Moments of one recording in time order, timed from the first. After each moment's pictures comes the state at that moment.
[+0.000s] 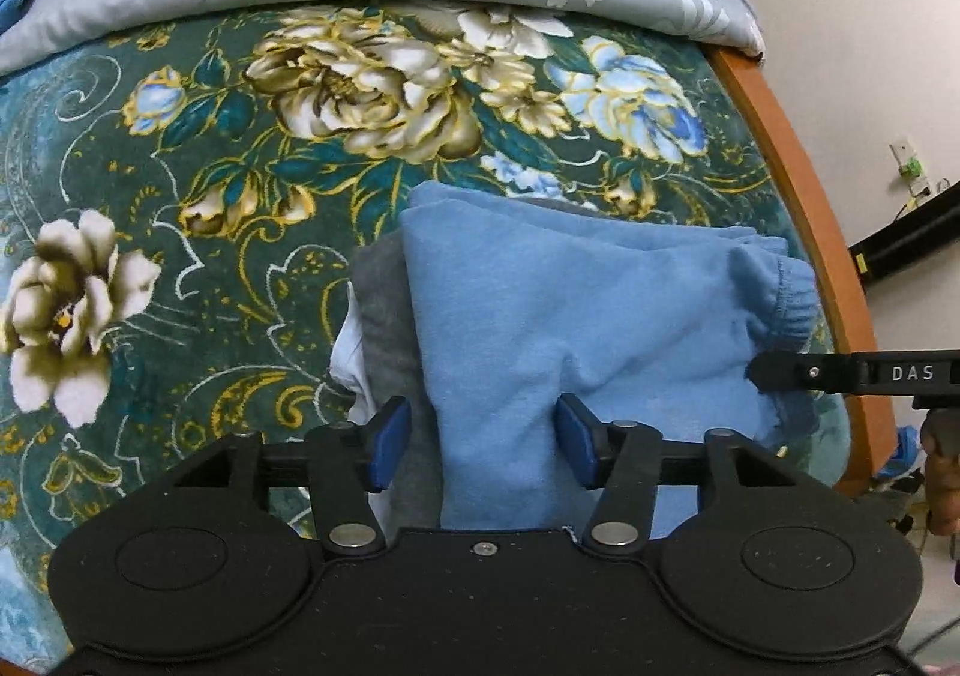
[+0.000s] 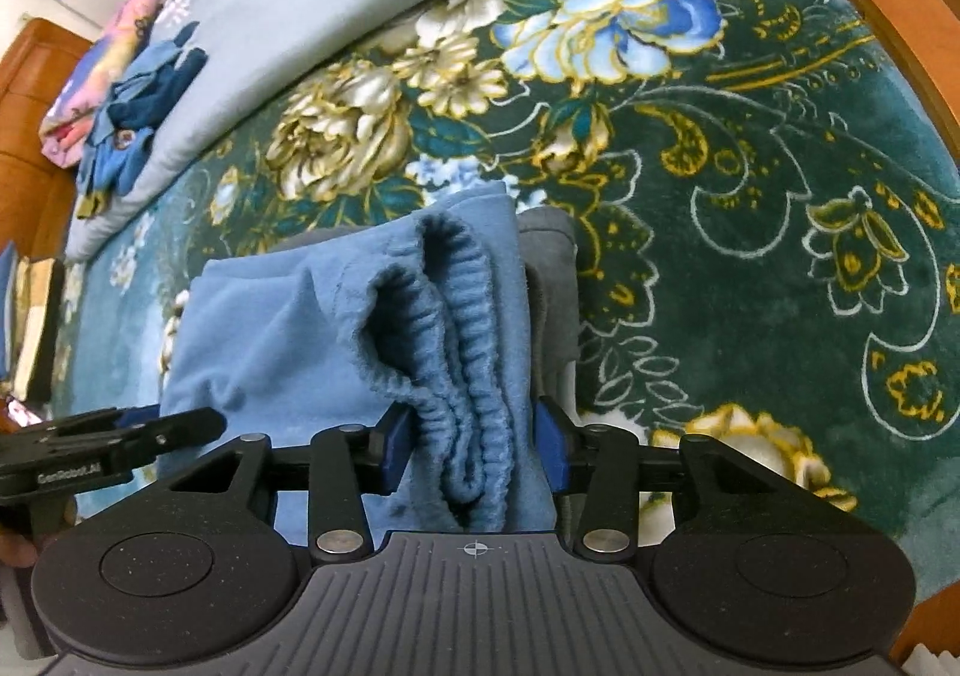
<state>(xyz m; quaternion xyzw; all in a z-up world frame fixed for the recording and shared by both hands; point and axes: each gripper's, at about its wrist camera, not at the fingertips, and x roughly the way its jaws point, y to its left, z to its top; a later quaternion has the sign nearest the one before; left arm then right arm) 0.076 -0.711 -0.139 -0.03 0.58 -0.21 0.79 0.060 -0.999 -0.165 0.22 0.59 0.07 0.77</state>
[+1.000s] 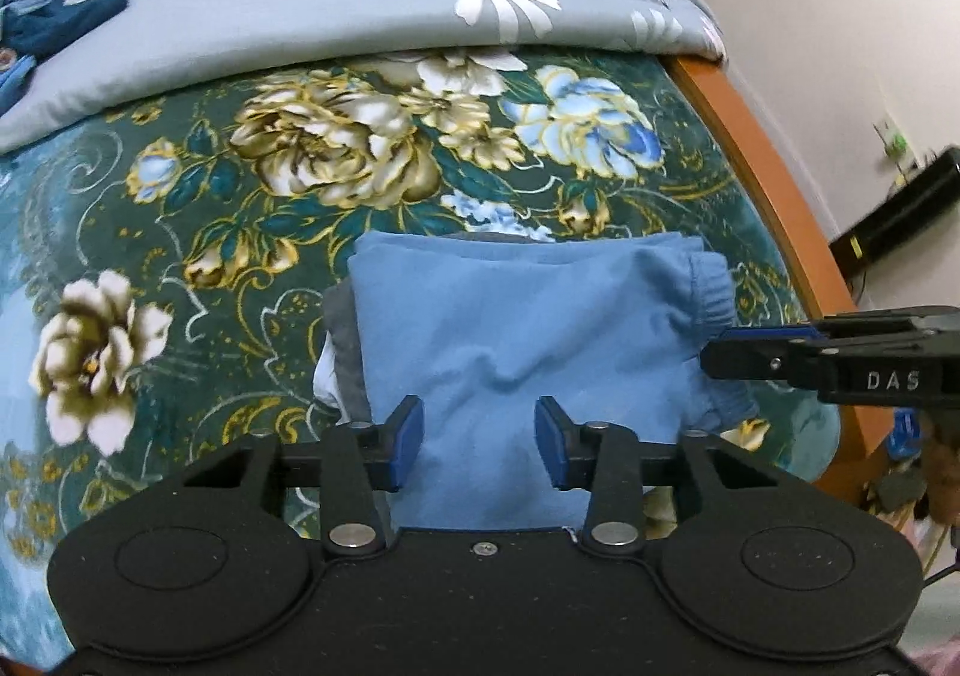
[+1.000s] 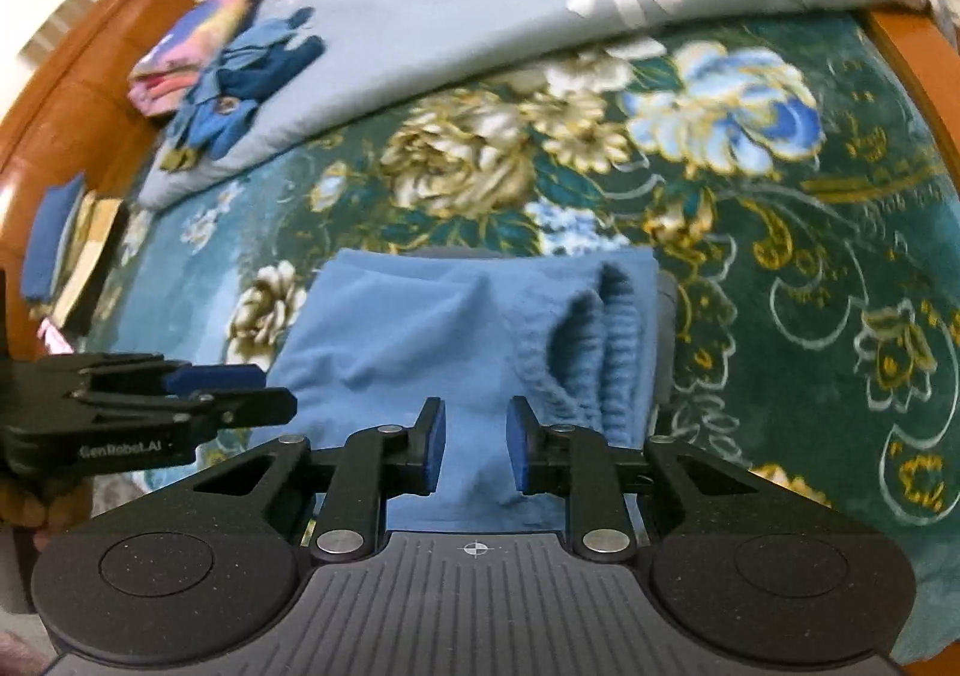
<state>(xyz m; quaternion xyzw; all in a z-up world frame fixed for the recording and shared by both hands) 0.044 -0.735 -0.092 0.00 0.55 -0.20 0.81 0.047 -0.963 -0.112 0.15 0.54 0.16 0.81</state>
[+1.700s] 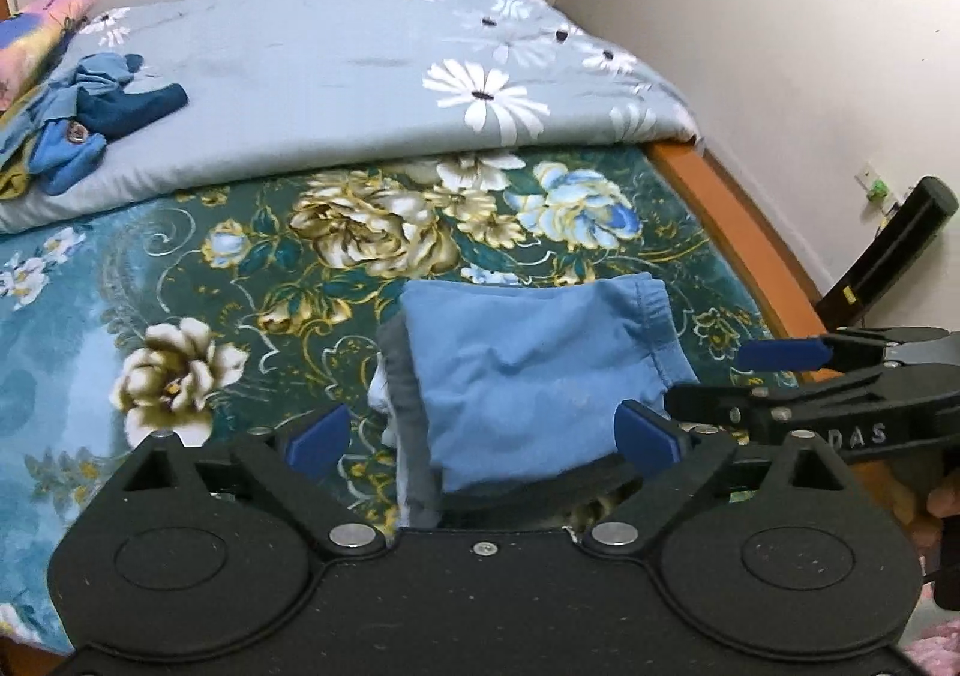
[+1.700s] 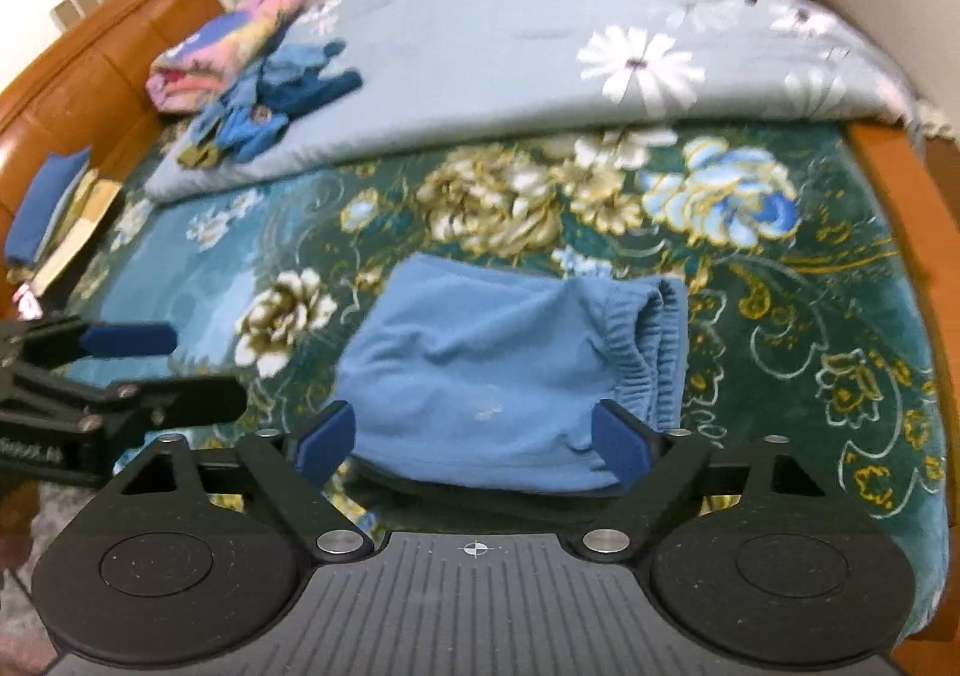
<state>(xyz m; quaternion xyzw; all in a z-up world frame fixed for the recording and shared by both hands) -0.055 -0.677 -0.017 0.00 0.44 -0.21 0.87 -0.041 -0.894 -0.046 0.09 0.47 0.11 0.87</state>
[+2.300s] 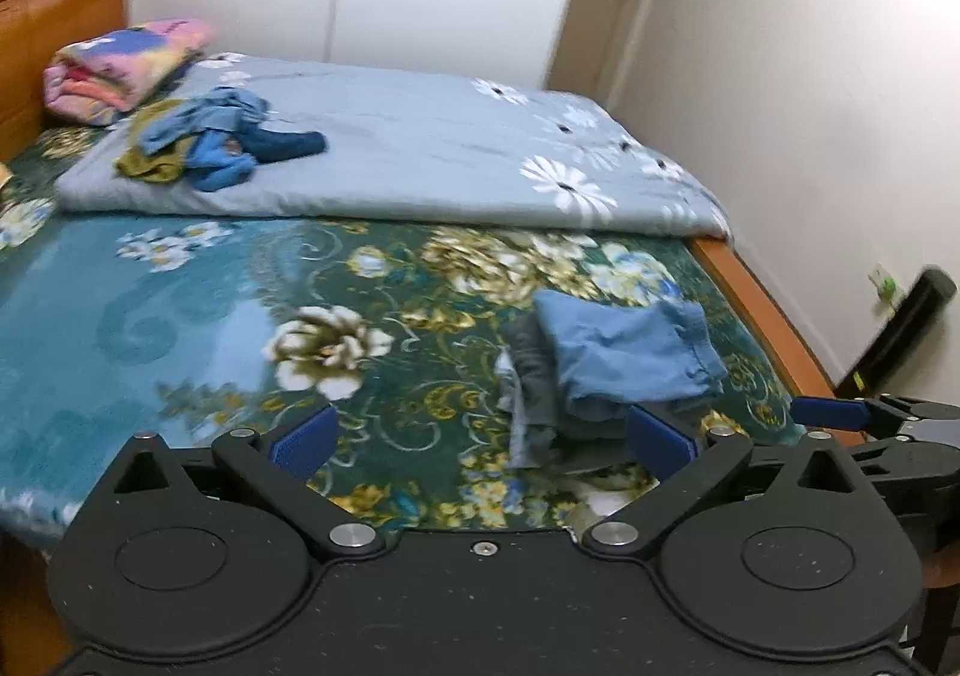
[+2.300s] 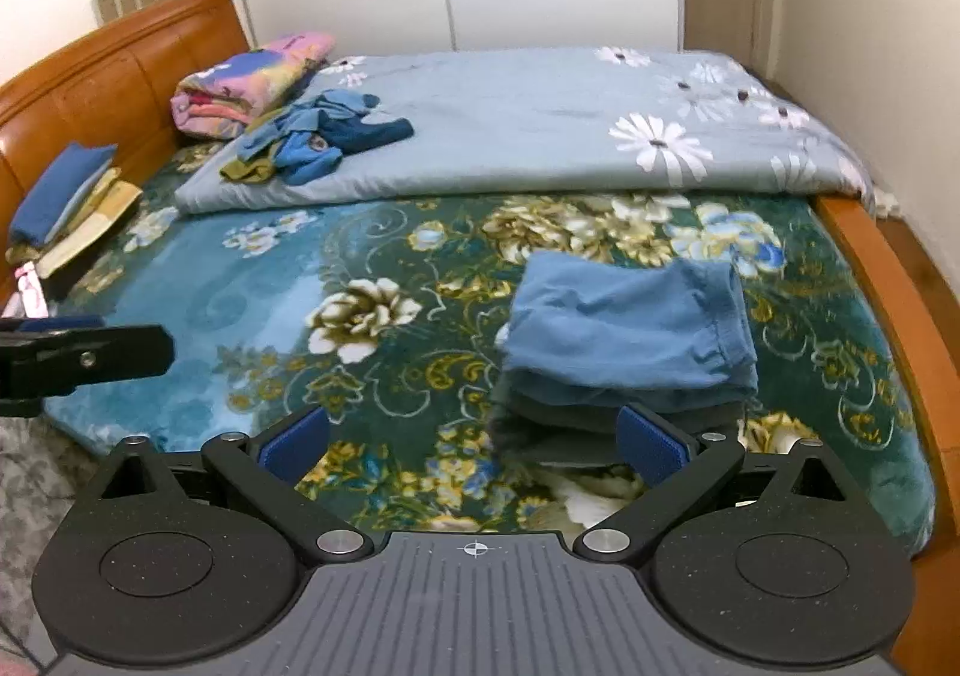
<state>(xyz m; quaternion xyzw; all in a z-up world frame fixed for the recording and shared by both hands) -0.199 -0.520 0.025 -0.06 0.36 -0.14 0.92 -0.187 -0.753 0.003 0.03 0.39 0.09 0.91</state>
